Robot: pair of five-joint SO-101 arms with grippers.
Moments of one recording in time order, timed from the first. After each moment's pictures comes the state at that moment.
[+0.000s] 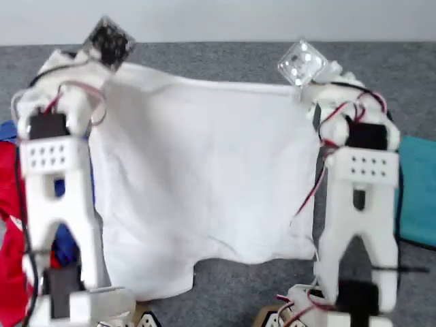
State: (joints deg) left arm -12.0 -2.6 -4.9 50.2 -37.6; right arm 3.3 -12.0 4.0 50.5 52.3
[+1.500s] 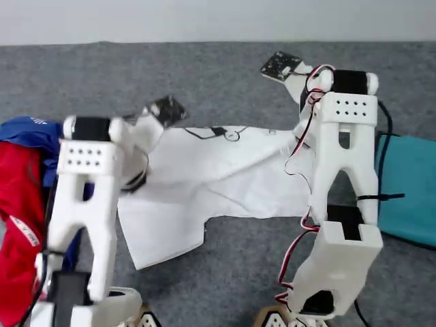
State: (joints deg) left arm -0.4 -11.4 14.4 99.1 -36.4; right arm 1.3 21.2 -32.4 97.7 52.5
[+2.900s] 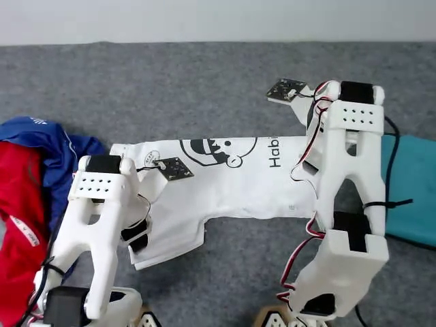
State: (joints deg) left arm 0.0 -16.5 37.2 98.8 -40.0; right arm 3.9 16.6 -20.0 100.5 56.2
